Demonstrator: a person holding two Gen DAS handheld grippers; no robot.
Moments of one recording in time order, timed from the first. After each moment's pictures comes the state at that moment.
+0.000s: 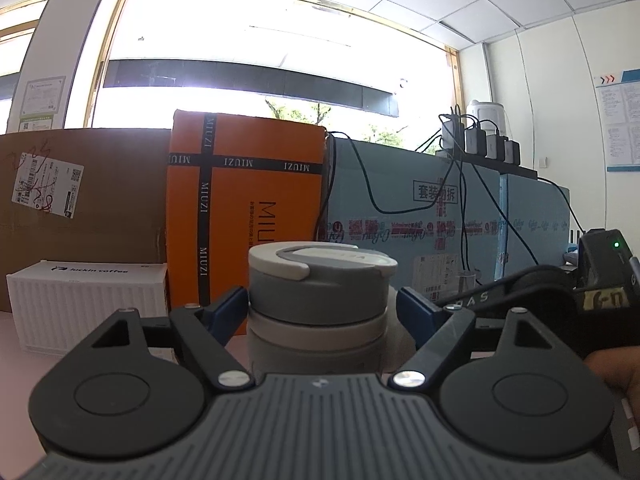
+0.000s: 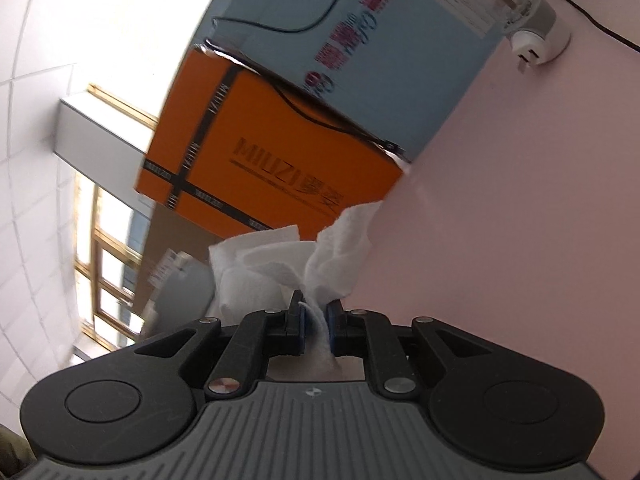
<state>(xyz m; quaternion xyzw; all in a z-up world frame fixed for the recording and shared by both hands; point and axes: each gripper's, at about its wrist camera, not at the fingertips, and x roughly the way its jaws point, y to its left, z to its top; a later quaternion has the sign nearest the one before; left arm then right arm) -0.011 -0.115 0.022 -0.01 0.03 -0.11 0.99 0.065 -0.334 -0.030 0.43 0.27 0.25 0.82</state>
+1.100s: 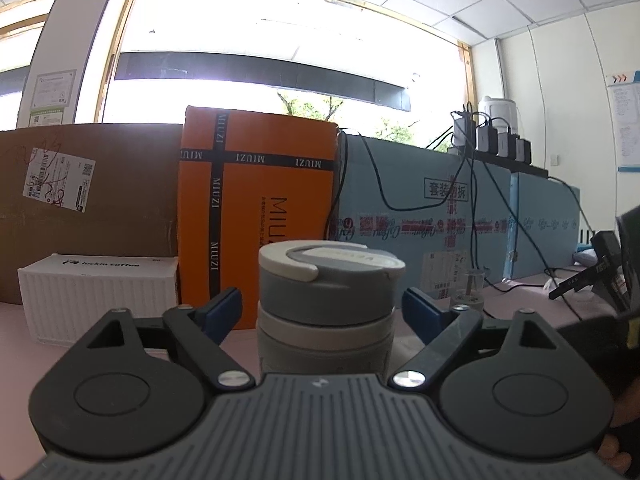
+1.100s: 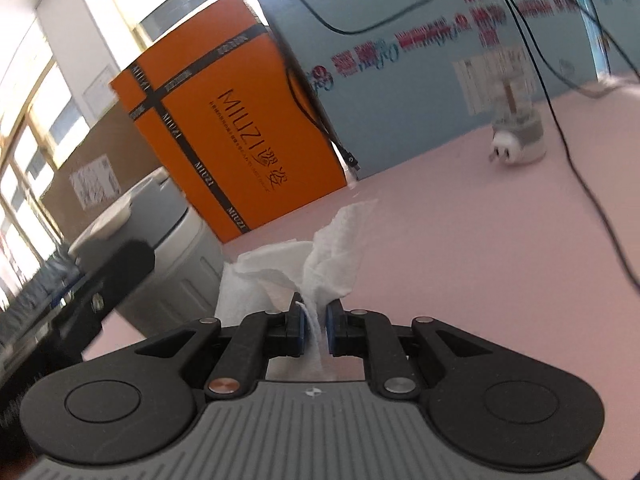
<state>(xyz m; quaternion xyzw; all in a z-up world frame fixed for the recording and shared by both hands) -0.016 -0.112 0.026 -0.02 0.04 -0.09 0.99 0.035 -0.321 0.000 0.18 0.29 0.18 0.92</state>
